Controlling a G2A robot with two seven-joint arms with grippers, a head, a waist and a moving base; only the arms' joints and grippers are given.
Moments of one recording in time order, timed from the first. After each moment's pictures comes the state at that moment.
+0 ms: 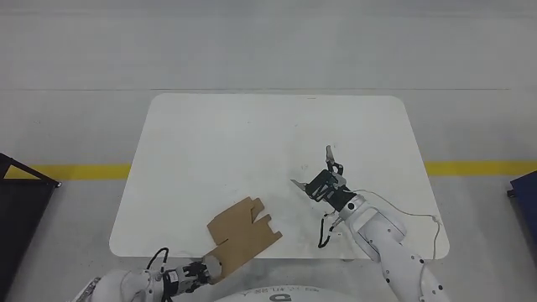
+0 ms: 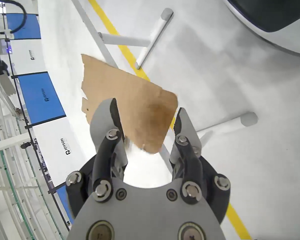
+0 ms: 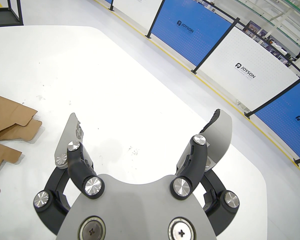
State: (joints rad) left arm 2.16 -0.91 -1.37 -1.90 3.07 -0.24 0.77; right arm -1.85 -1.15 1.32 -1.82 -1.73 -0.21 -0.19
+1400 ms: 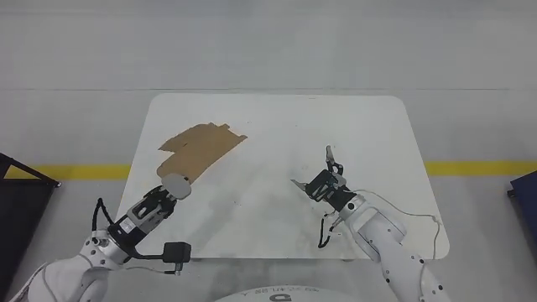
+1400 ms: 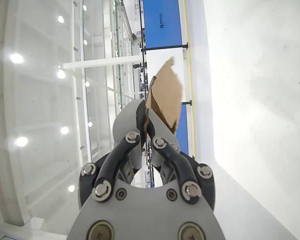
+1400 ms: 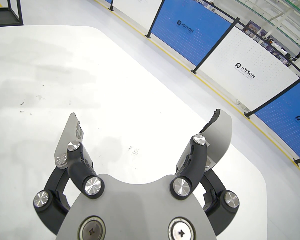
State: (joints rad) left arm 2.27 -0.79 -1.67 -2.24 2.59 0.21 0.37; right arm -1.85 -1.15 1.32 -1.82 -1.73 -0.21 -0.19
